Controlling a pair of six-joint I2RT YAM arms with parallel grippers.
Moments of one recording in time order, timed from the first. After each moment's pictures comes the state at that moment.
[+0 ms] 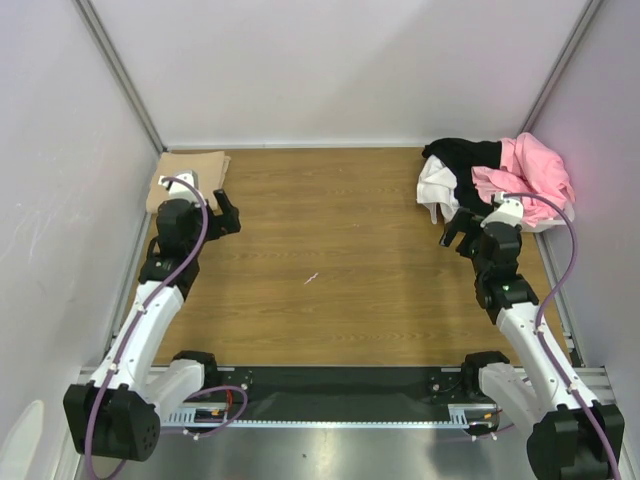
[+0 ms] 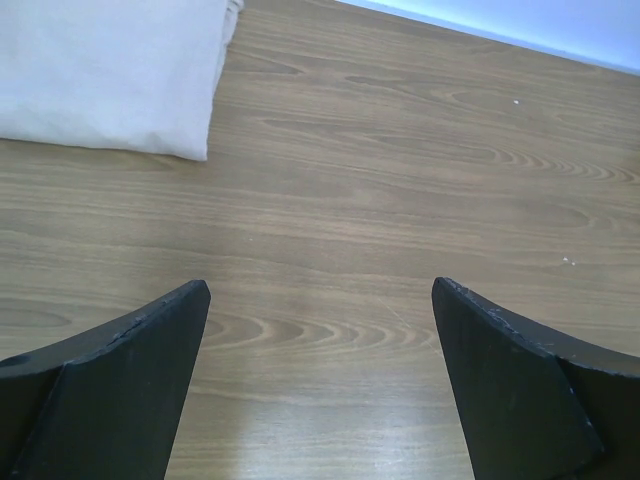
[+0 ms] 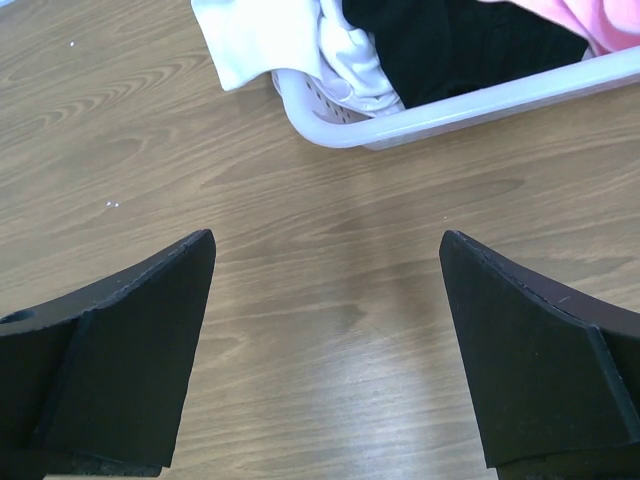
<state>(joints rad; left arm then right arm) -0.10 0.96 0.76 -0.15 -0.06 -0.26 0.12 0.85 0.58 -0.06 0.20 0.32</state>
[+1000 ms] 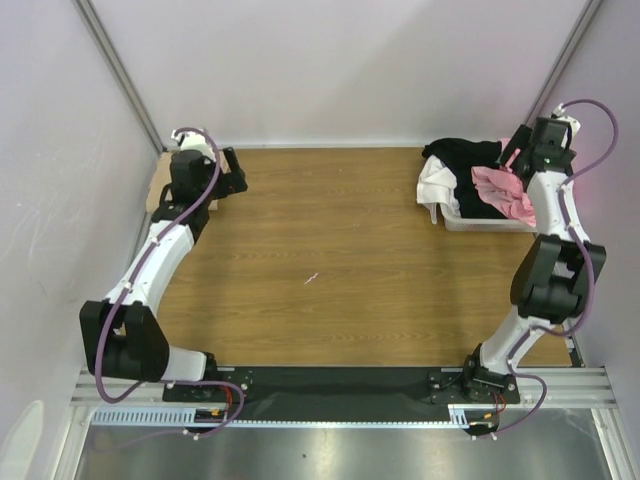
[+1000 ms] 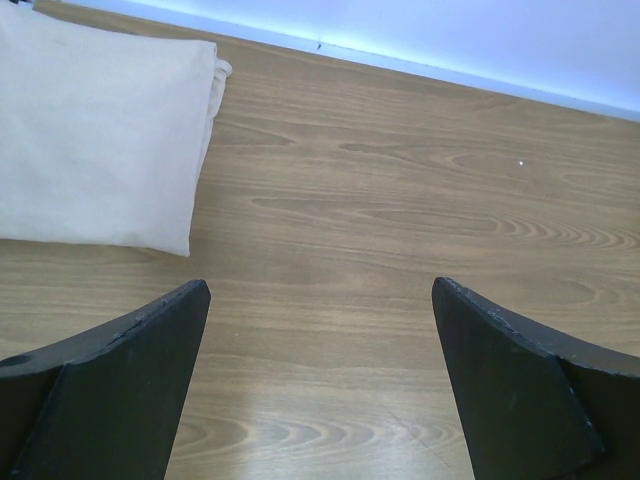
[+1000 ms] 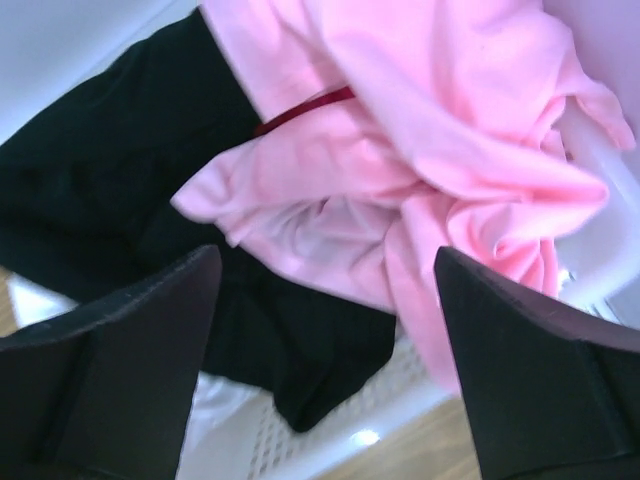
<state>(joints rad) -0.10 1.36 1.12 -0.13 -0.07 -0.25 -0.24 1.73 1.53 -0.35 0.22 0.28</state>
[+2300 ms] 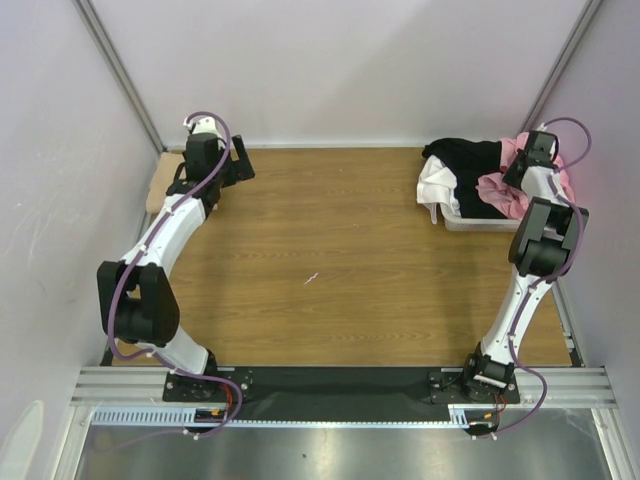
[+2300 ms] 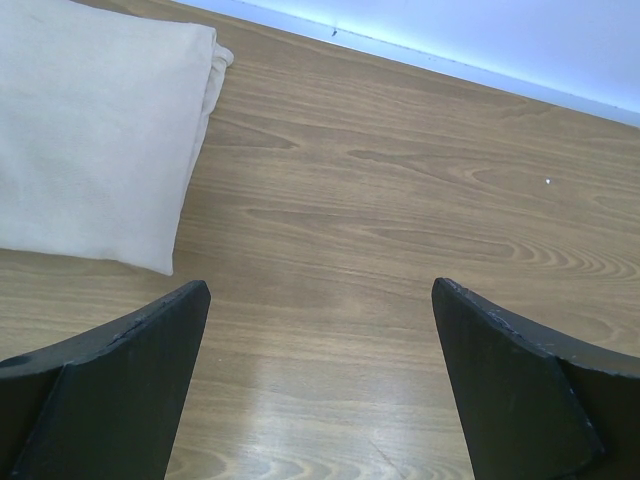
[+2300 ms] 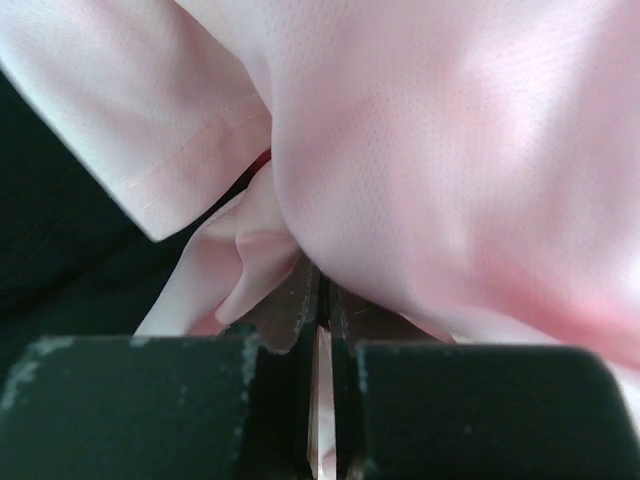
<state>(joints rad) -0.12 1.59 1.31 -0.20 -0.14 -0.31 -0.32 2.23 1.82 -0.31 0.10 0.21</state>
